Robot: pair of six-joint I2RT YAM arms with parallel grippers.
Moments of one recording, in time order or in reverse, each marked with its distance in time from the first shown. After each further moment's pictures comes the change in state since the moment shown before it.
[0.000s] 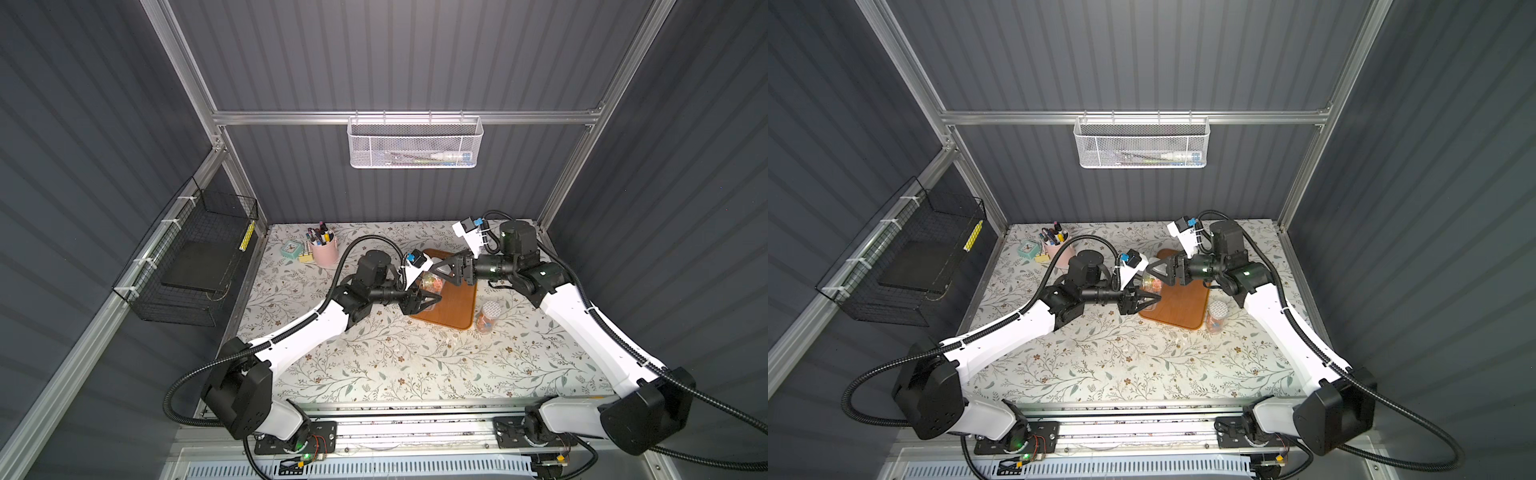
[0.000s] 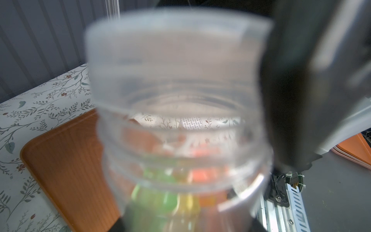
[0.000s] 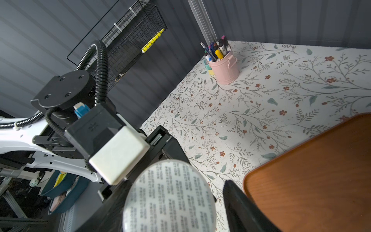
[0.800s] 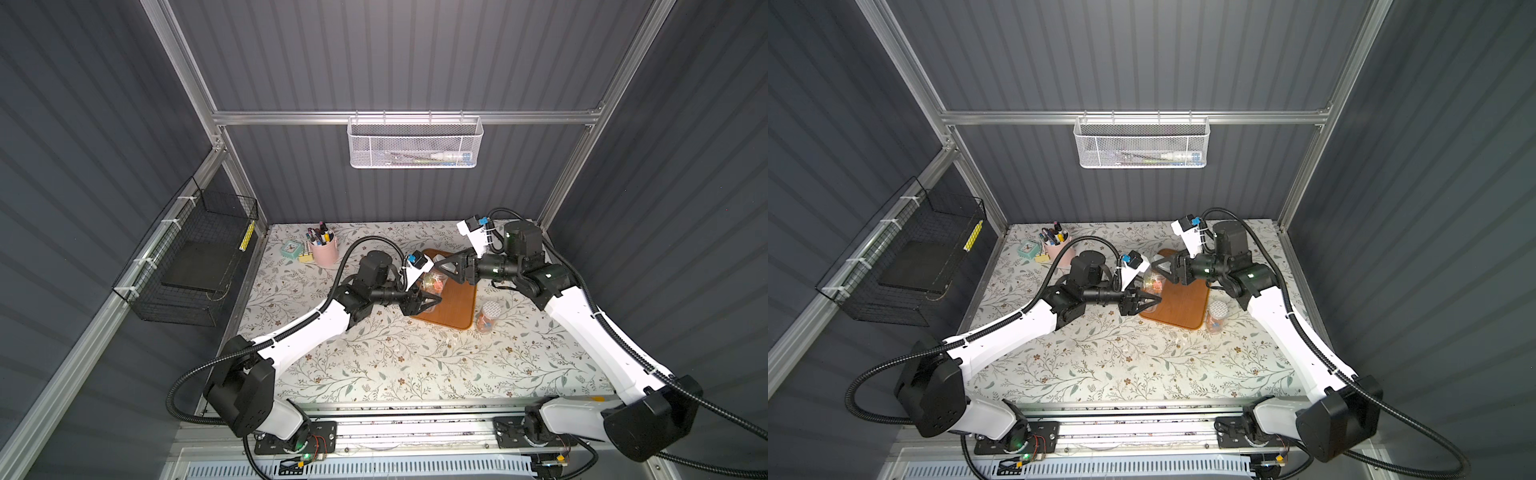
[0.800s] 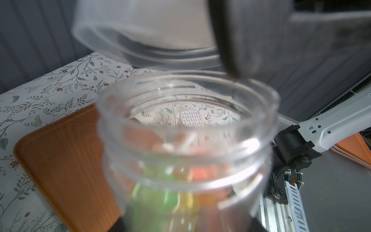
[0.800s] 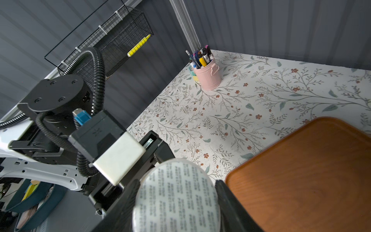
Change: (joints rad) left arm 0.000 0.014 0.000 -0.008 0.005 0.000; right arm -0.001 -0.035 0.003 -0.029 0.120 -0.051
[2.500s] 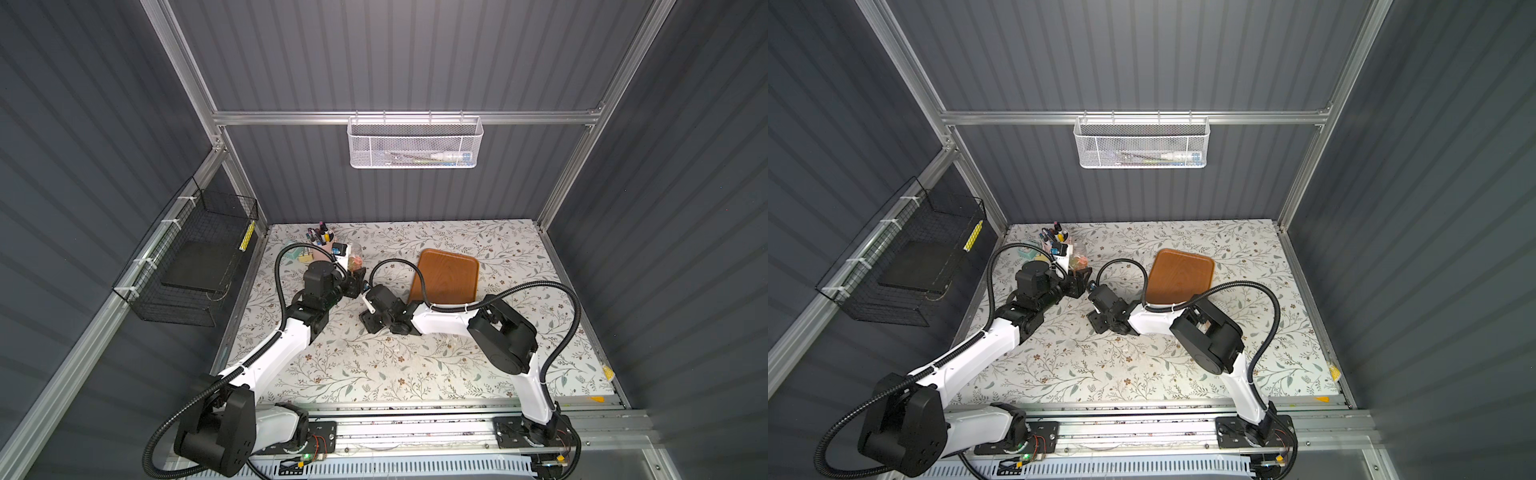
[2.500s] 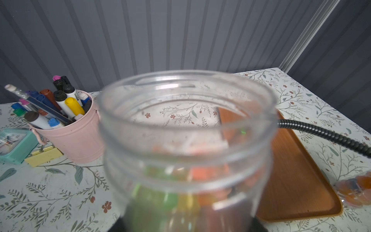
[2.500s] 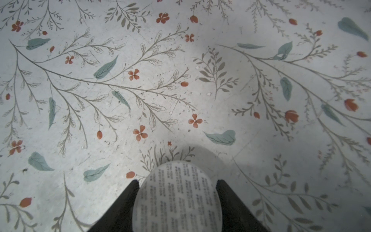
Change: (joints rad) left arm 0.361 -0.225 -0.315 0.146 -0.544 -0.104; right arm 0.592 0.860 0.148 0.390 0.781 0.013
